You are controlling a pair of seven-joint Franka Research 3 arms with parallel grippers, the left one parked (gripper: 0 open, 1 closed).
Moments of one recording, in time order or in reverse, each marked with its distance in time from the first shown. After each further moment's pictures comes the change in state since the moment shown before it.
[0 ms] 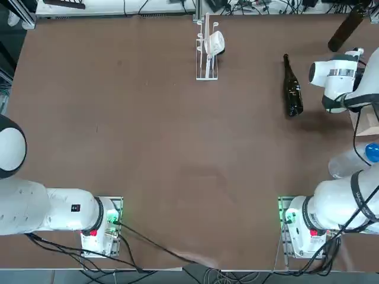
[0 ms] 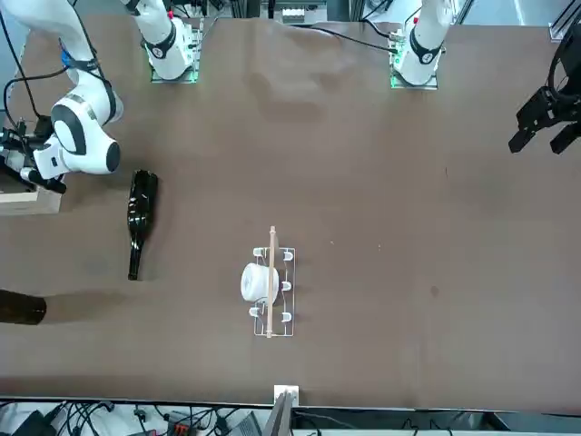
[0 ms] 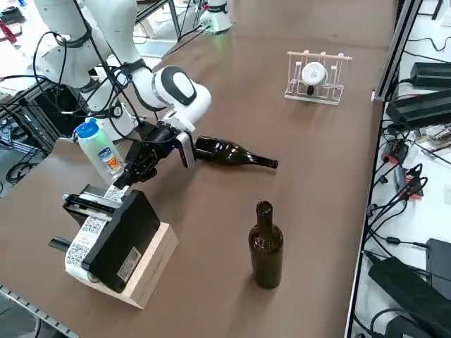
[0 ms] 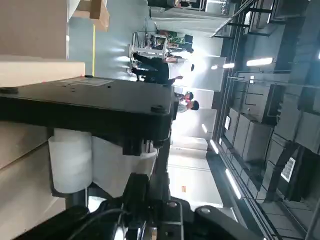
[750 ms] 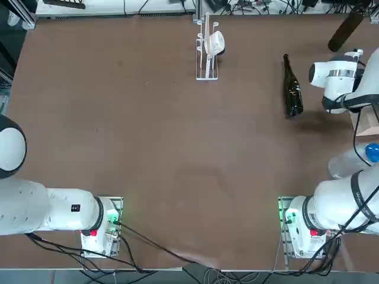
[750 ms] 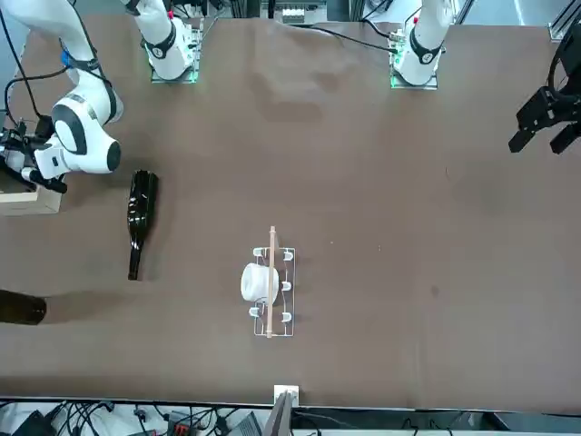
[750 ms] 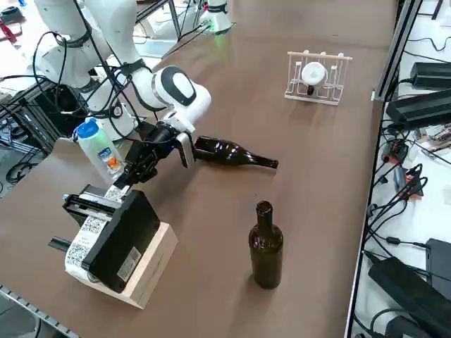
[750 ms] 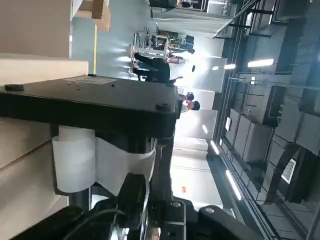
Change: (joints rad) arm 0.000 0.000 0.000 -0.008 0.000 0.004 0.000
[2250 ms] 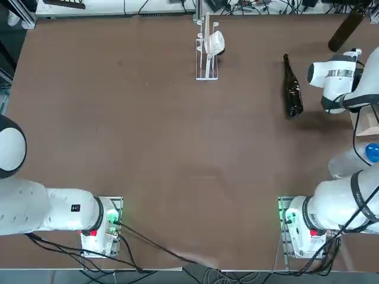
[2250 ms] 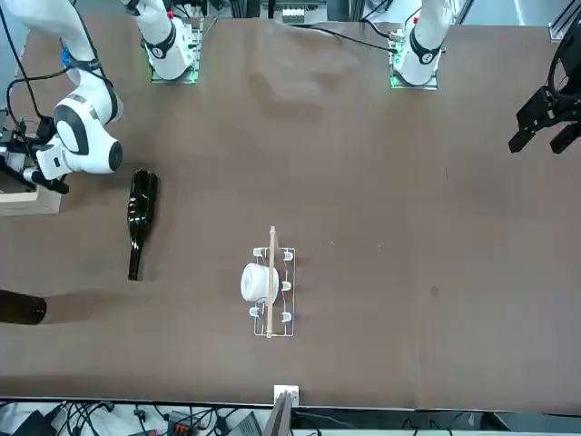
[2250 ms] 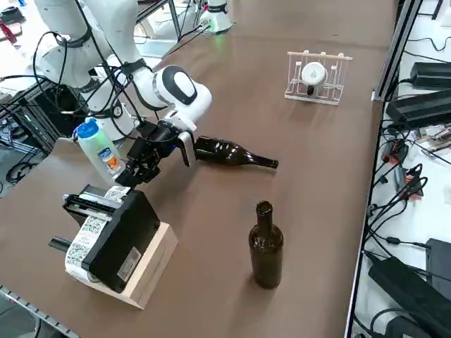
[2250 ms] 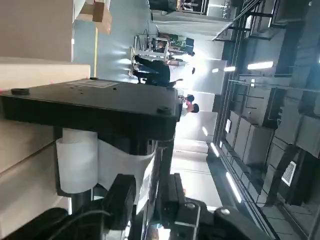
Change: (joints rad) arm 0.010 0.000 0.000 -0.001 0.000 0.002 0.000
